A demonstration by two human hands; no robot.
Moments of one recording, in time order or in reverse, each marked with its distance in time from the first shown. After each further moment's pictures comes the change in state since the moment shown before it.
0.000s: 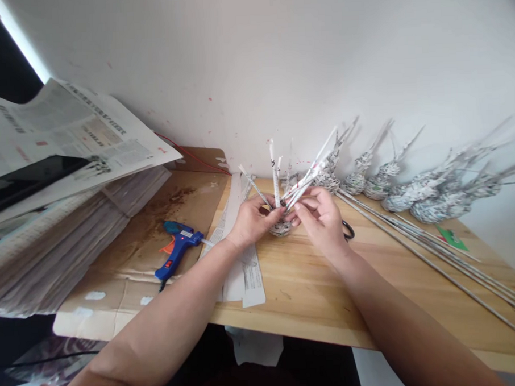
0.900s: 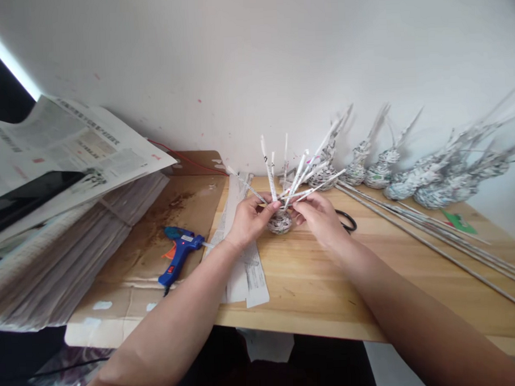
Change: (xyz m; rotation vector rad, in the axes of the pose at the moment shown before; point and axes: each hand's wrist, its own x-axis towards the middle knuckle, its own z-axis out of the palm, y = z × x) left_hand 0.001 -0.006 -0.004 -0.060 0.001 -0.016; right_hand 0.008 0.007 0.002 0.016 0.132 0.333
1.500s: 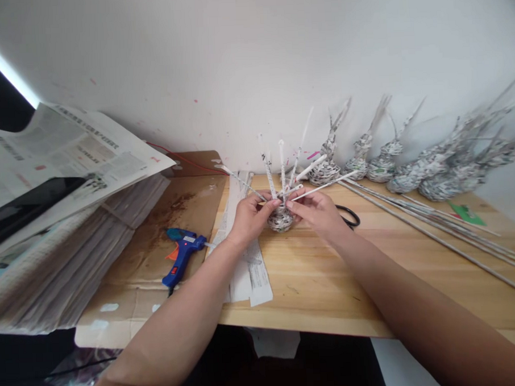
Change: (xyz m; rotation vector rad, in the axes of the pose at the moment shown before) left_hand 0.001 0.000 -0.002 0.032 0.023 -0.024; right_hand 0.000 0.001 -0.002 0.078 -0.167 -0.058
